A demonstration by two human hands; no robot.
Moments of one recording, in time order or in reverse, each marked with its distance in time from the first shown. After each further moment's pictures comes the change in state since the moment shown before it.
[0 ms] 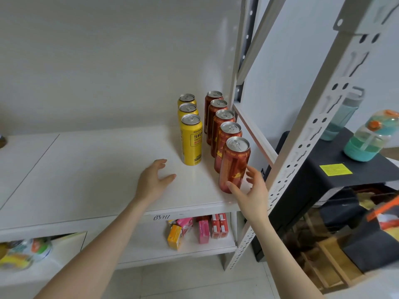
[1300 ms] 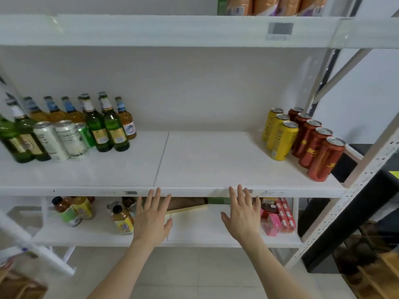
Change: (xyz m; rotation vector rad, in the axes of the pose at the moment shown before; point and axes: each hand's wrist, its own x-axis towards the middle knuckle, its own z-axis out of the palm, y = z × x) left_hand -0.213 -0.218 -0.285 0.911 -0.016 0.133; right_hand -0.260 -0.142 0.223 -0.979 -0.274 -0.380
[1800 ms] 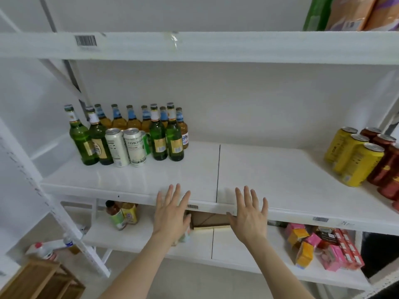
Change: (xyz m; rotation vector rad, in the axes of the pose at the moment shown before) left_hand 0.025 -0.160 -0.004 -0.025 0.036 -0.056; right_hand 0.051 -0.189 0.008 -0.008 0.030 -0.093
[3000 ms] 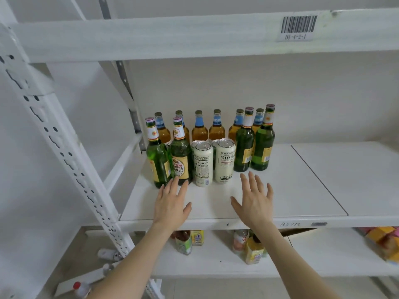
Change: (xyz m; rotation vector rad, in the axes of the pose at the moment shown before) left_hand 0.094 -0.417 0.025 -0.080 0.082 0.123; right_hand 0.121 -0.390 0.026 0.006 0.103 0.137
